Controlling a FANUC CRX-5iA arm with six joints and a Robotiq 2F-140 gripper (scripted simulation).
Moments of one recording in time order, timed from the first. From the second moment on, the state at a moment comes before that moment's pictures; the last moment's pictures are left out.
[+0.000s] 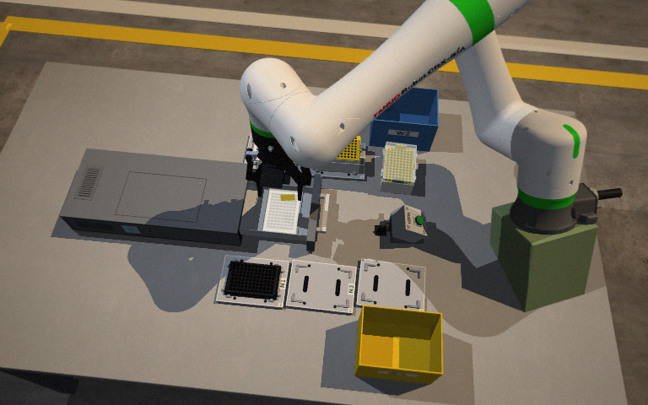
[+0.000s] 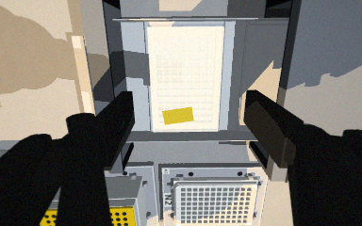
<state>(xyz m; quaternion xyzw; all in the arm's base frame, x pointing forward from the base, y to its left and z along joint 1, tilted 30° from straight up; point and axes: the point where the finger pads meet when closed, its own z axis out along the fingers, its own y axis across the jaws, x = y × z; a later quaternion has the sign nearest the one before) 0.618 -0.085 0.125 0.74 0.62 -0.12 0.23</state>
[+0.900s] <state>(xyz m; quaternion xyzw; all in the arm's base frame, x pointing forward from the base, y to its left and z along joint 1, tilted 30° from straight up) 0.615 -0.072 0.149 0.74 0.62 -0.12 0.23</state>
